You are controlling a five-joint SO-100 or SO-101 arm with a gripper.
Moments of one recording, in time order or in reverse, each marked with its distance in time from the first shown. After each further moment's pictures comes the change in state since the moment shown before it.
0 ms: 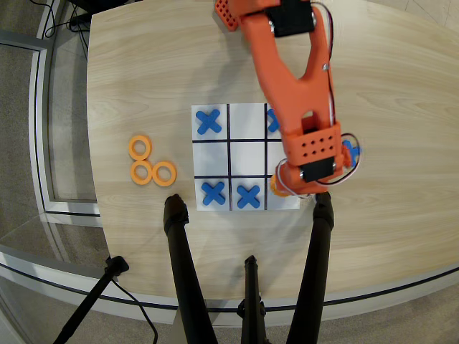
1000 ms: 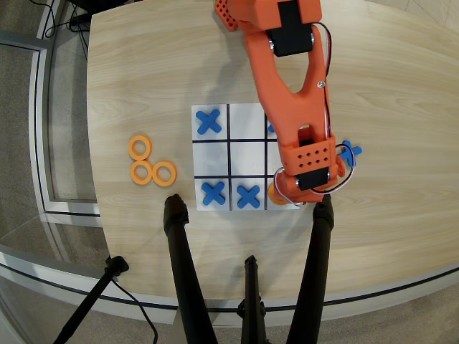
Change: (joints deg) arm 0.1 -6.2 -5.8 -2.8 2.8
